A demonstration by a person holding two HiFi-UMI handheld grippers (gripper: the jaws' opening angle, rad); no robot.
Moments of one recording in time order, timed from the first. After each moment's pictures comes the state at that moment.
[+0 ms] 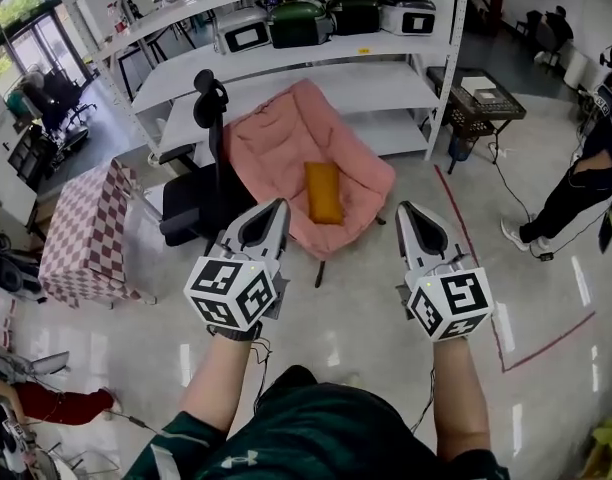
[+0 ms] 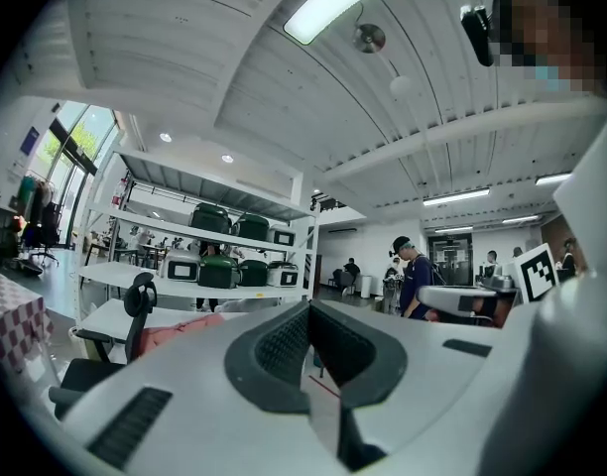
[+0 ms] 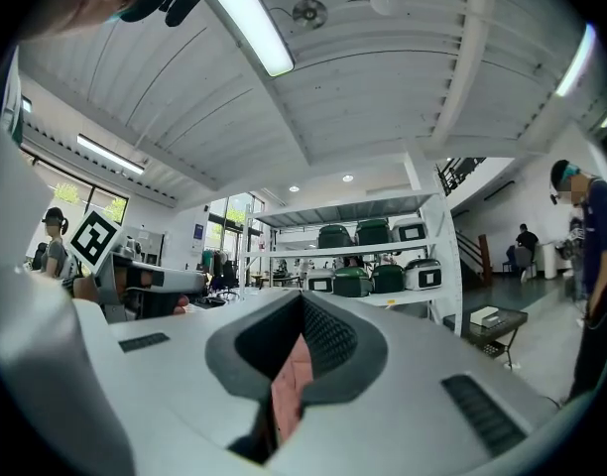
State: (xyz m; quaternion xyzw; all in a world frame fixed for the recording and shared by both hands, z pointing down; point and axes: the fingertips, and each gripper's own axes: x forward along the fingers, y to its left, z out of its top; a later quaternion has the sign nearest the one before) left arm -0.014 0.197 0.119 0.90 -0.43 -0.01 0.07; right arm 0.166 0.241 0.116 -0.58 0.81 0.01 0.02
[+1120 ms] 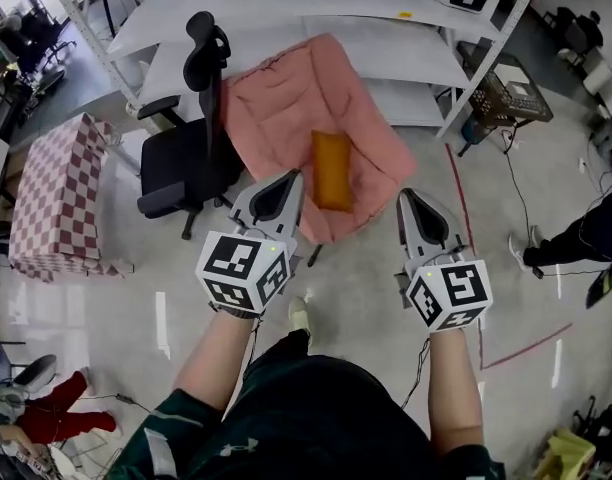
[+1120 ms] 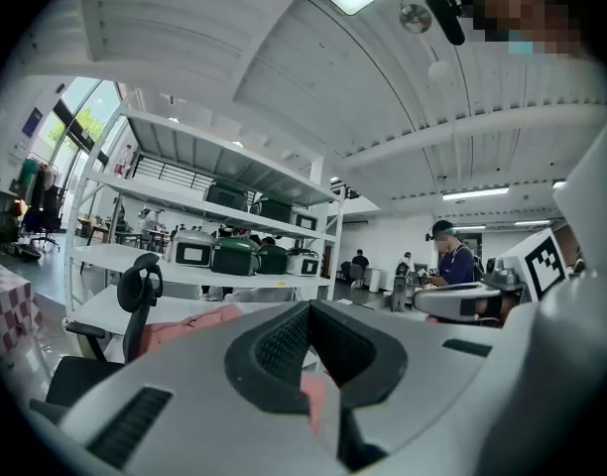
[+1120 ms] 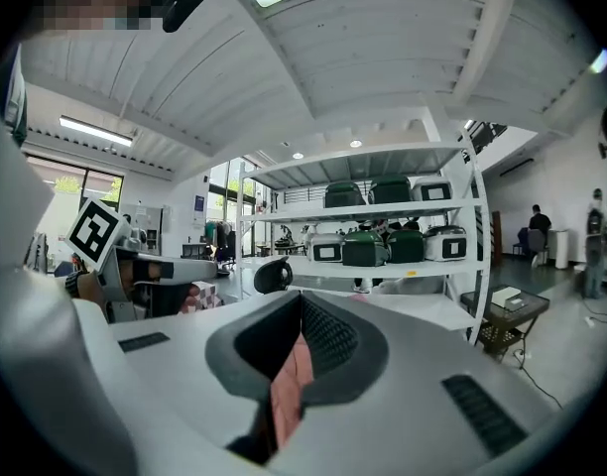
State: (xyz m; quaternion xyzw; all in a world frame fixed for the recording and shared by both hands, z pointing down) left arm -0.070 -0.033 0.203 0.89 -0.44 0.01 0.10; right arm 0.086 0.007 0.204 -0.56 0.82 -0.04 -0.05
